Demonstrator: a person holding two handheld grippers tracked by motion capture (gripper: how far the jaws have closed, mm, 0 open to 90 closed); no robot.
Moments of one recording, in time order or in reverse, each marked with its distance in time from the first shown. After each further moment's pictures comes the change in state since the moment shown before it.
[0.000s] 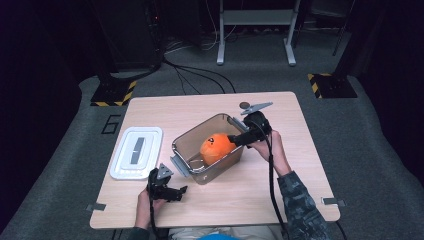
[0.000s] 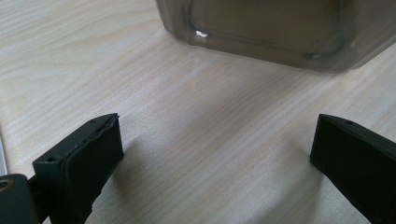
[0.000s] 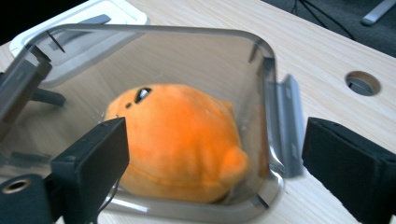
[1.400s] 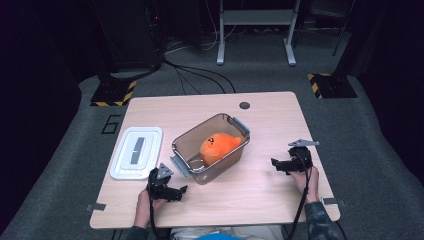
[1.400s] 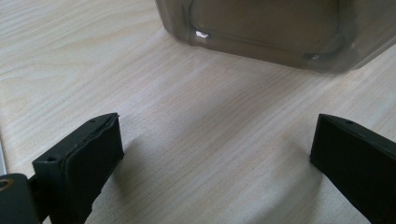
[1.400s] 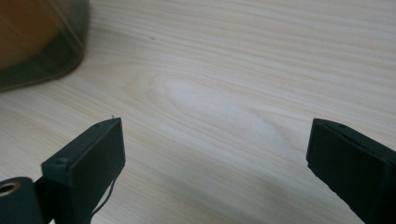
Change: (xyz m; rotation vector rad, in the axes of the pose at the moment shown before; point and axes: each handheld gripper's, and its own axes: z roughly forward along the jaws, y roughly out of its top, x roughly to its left) left arm 0.001 0.001 0.001 -0.002 -0.007 0.002; right arm -0.082 -0.178 -0.007 -0.008 -0.223 0.266
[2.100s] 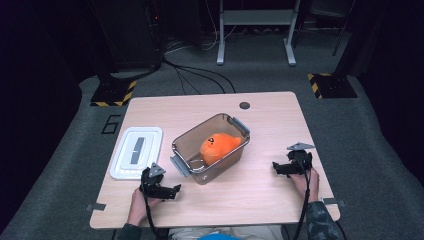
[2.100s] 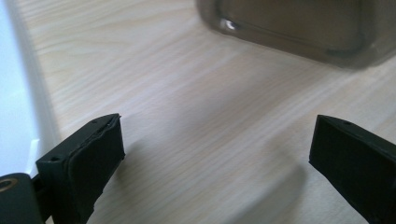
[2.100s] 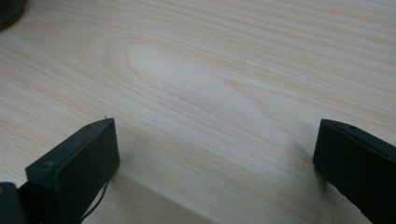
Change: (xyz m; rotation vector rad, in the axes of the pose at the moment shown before) left arm 0.016 -0.007 -0.016 0.003 0.024 -0.101; right arm -0.008 -0.015 0.019 0.036 -0.067 -0.059
